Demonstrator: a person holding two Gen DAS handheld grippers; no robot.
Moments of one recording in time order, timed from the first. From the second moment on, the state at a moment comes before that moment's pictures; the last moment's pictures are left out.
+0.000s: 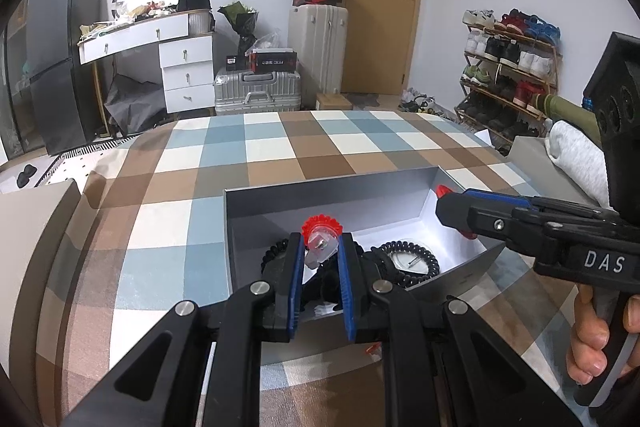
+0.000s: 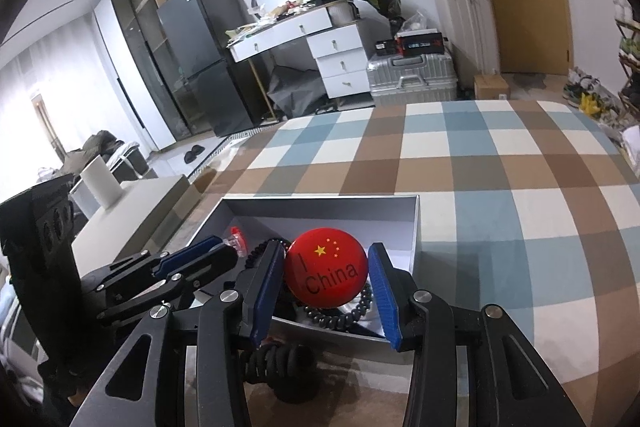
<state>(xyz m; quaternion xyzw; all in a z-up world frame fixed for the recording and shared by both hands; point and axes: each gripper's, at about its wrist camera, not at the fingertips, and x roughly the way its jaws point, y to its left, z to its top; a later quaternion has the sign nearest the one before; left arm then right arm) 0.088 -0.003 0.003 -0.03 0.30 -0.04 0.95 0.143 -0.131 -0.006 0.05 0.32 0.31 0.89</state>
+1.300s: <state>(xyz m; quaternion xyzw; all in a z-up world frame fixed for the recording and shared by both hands) 0.073 -0.004 0.010 -0.06 0.27 -0.04 0.96 0.105 -0.157 -0.003 0.03 0.32 0.28 0.91</state>
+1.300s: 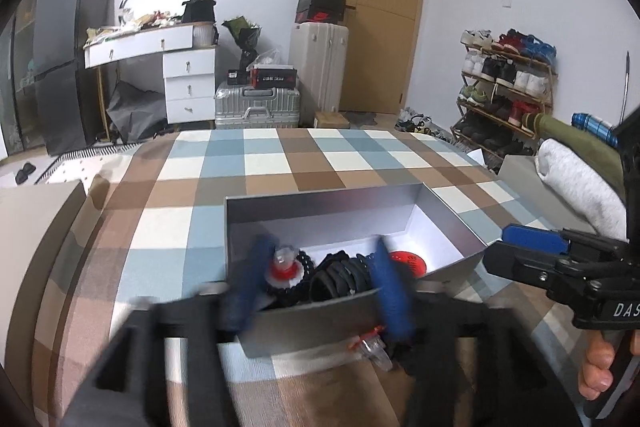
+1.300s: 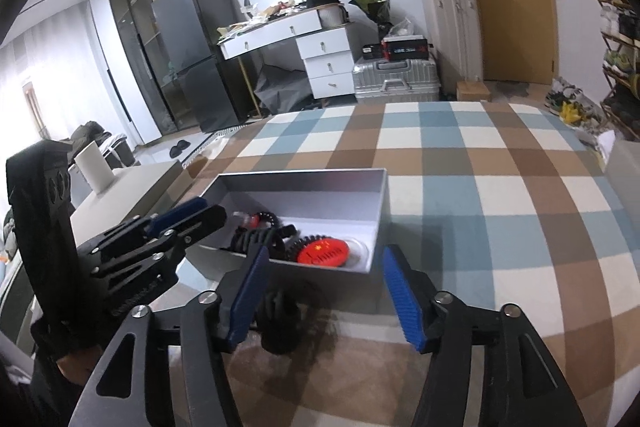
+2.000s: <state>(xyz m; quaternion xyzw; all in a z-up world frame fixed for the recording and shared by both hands) 0.029 0.004 0.002 -0.08 0.32 -0.01 0.94 0.089 -0.161 -0.019 0.02 0.35 0.30 0.89</state>
